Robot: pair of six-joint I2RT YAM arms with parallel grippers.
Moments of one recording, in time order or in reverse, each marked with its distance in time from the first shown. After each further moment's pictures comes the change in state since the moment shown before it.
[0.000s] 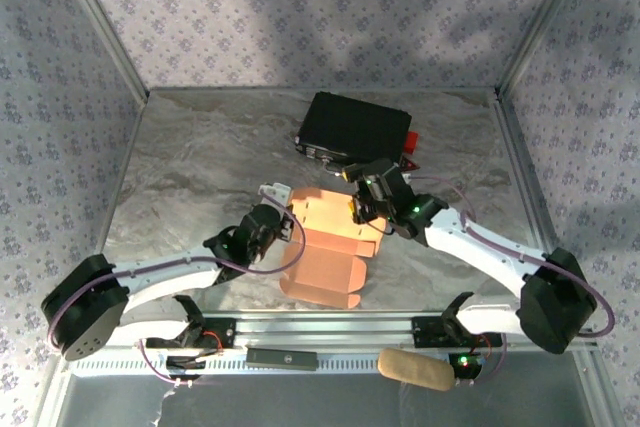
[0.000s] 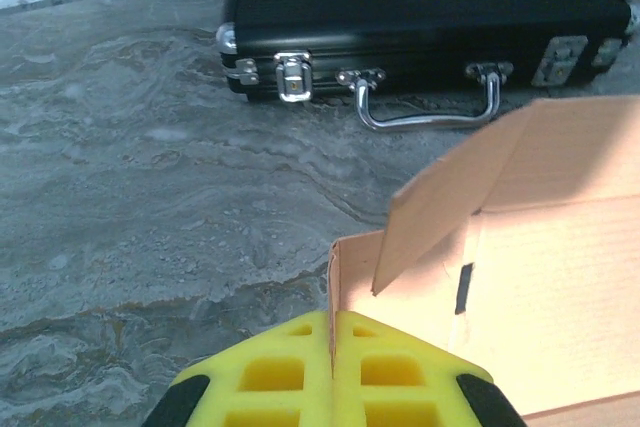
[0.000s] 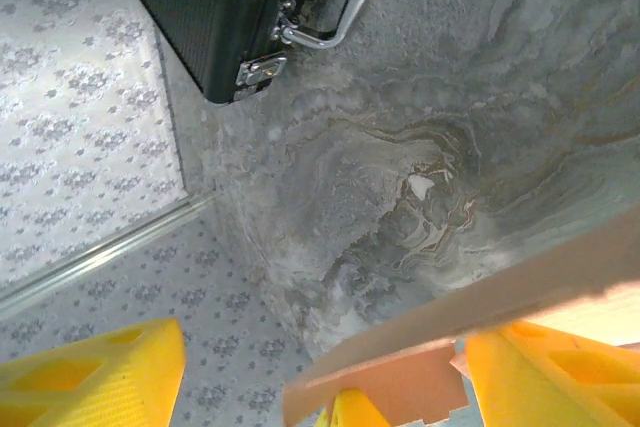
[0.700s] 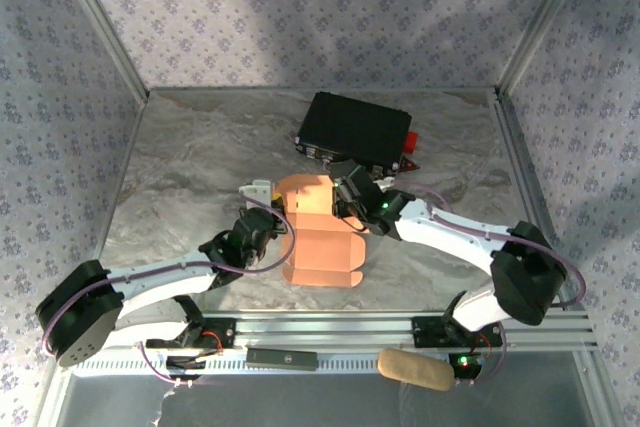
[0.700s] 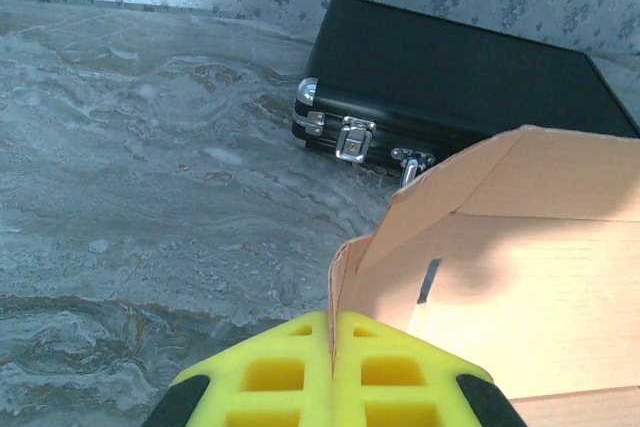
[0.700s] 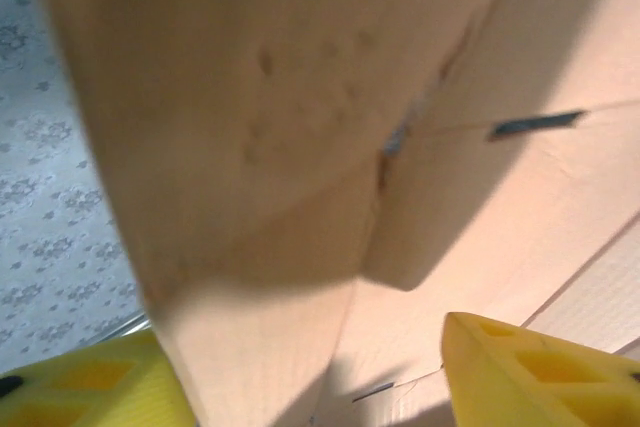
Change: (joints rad) left arm 0.000 -0.035 -0.046 0.098 -0.123 -0.195; right arm 0.116 0.201 0.119 0.039 0.255 0.189
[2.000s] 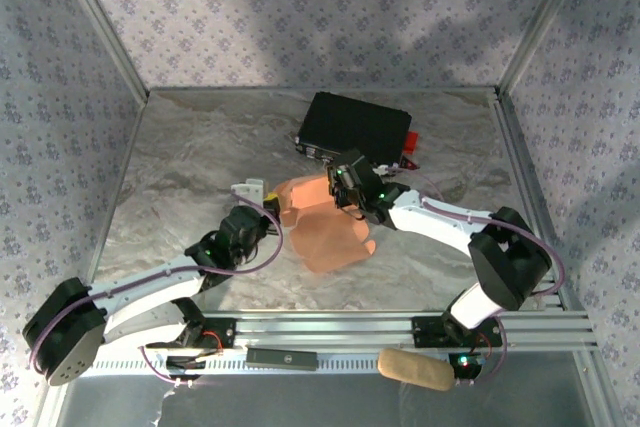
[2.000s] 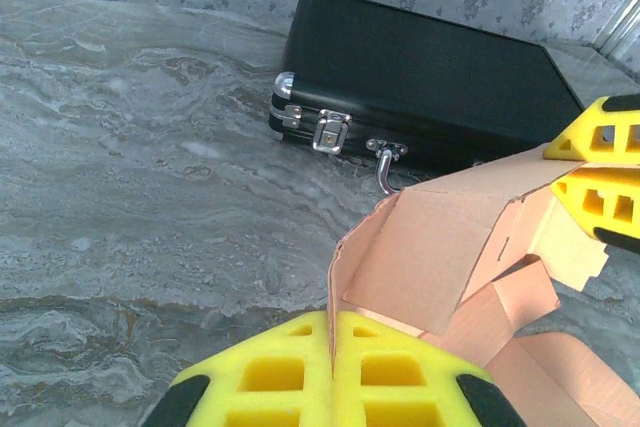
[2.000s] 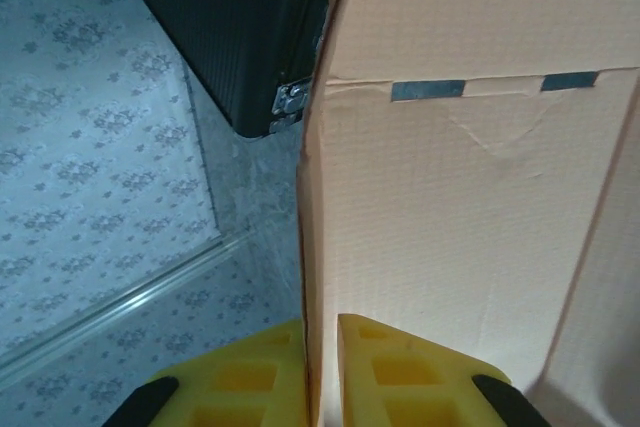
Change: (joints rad) left arm 0.065 -0.121 -0.023 -0.076 0.152 0.023; right arm -0.090 0.085 0.004 0.160 -0.154 -0.139
